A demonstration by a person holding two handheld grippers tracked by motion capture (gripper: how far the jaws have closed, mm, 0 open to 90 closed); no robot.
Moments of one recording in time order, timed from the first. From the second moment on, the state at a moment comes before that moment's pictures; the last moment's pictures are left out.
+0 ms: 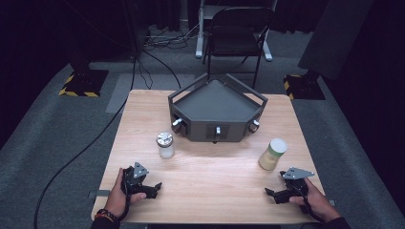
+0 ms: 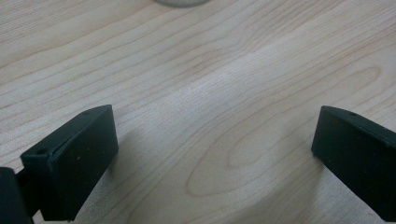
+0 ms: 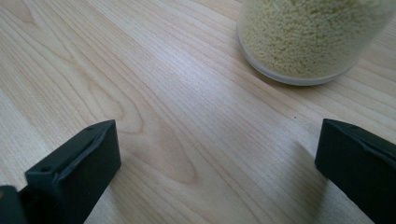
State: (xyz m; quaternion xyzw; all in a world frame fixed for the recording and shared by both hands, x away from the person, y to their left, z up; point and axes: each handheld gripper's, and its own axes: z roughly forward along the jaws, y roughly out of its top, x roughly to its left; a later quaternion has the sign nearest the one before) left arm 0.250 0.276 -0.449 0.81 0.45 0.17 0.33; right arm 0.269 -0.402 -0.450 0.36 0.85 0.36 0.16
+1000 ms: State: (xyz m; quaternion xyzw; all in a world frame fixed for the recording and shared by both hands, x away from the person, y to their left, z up) left arm 0.246 0.269 -0.446 0.81 0.45 0.18 0.32; right arm 0.270 -0.403 -0.450 0.36 0.85 0.35 0.16
